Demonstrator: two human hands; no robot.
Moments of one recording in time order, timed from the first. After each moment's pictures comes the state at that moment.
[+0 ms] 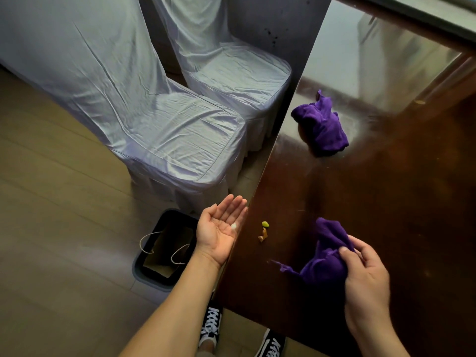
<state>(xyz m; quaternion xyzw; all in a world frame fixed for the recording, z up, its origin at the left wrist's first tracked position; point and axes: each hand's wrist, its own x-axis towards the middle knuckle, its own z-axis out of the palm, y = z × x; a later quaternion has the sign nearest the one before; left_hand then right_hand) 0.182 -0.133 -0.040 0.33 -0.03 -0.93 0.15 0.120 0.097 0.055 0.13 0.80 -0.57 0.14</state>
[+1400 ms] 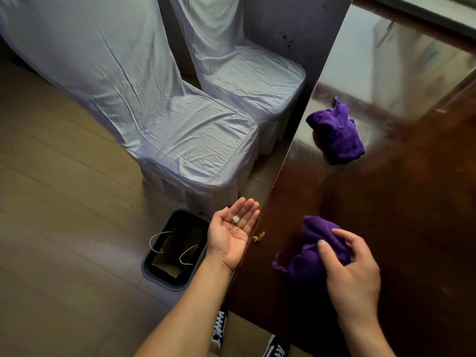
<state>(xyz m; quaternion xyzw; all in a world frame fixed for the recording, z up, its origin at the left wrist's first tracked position) 0.182 -0.133 -0.037 0.31 0.00 -0.94 0.17 0.121 0.061 0.055 -0.04 0.91 -0.42 0.05</state>
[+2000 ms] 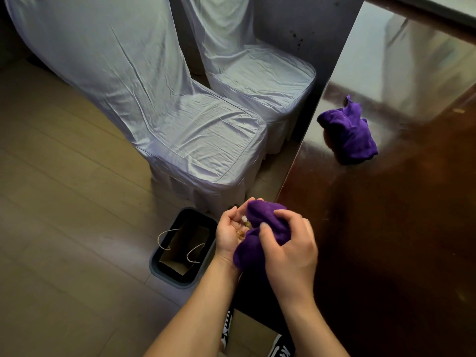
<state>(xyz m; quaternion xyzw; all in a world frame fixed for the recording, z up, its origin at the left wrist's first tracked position) 0.187 -0.133 -0.038 0.32 -0.04 -0.93 0.15 0.169 -0.034 0.057 -0.14 0.87 -0.46 0.07</state>
